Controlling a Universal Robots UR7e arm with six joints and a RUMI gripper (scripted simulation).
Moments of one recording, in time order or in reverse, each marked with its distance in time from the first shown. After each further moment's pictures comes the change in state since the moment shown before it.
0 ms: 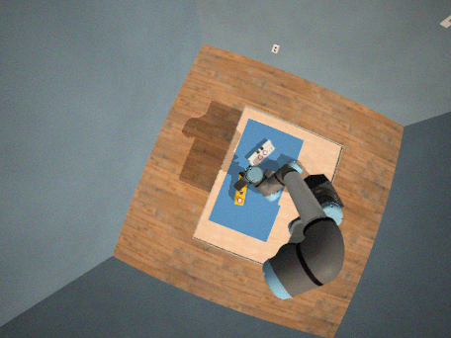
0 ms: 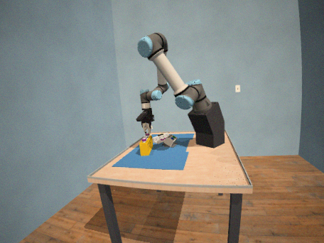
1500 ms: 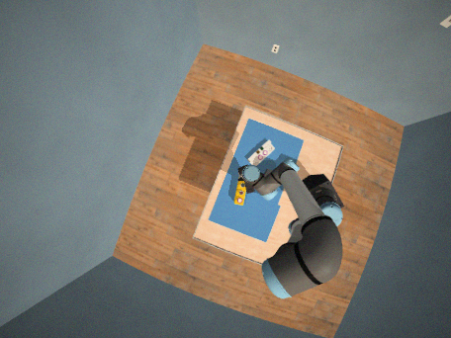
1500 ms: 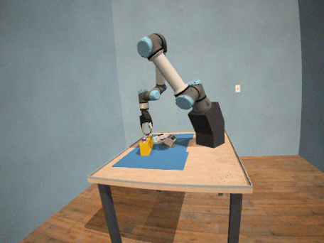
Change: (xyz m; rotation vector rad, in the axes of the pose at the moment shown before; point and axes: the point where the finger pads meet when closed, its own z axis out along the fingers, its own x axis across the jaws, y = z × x) arm 0.000 0.000 0.000 0.001 0.000 -1.000
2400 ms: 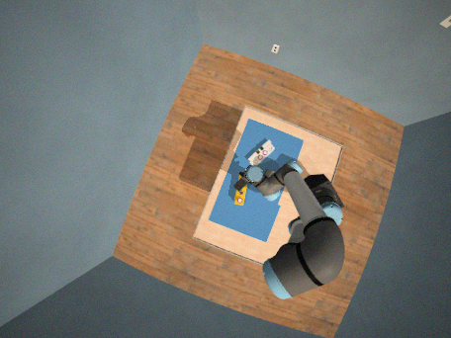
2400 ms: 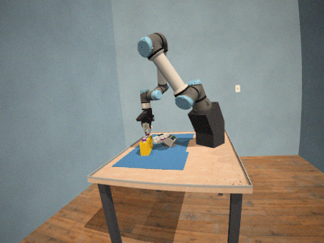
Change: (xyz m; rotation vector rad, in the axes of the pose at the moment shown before) arm 0.000 0.000 0.000 0.003 0.000 0.990
